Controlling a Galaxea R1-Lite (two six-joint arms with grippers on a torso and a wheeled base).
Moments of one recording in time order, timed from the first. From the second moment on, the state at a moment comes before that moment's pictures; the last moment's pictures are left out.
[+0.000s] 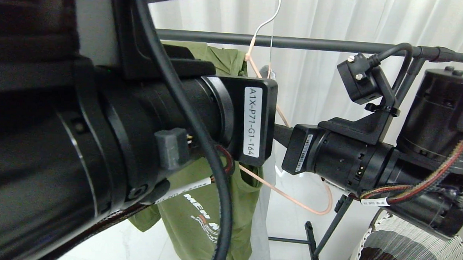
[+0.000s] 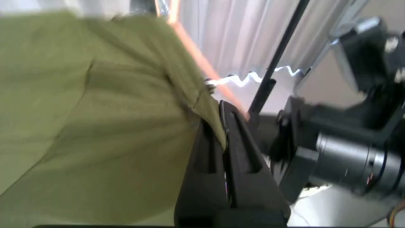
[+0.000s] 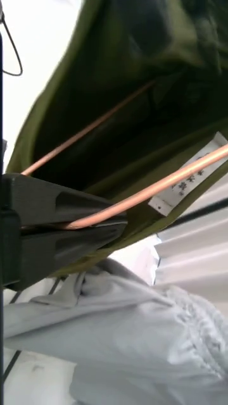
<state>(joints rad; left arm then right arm) -1.16 1.50 -1.34 0.06 0.65 -0.16 1.02 1.58 -0.98 -0.58 -0.16 0.40</state>
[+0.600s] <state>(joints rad) -1.16 1.47 -1.30 0.06 0.65 -0.16 0.98 1.55 -0.99 -0.61 -0.16 0.30</state>
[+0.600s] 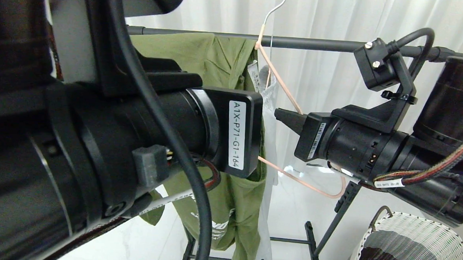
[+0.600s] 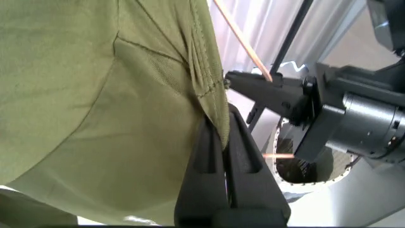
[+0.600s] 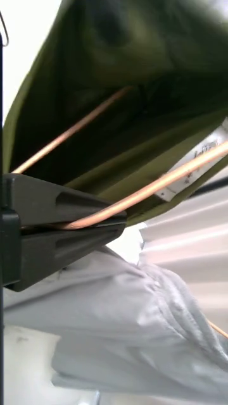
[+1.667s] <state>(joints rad) -1.05 1.24 -1.13 0.06 0.51 0.30 0.87 1.43 -0.85 -0.61 -0.15 0.02</state>
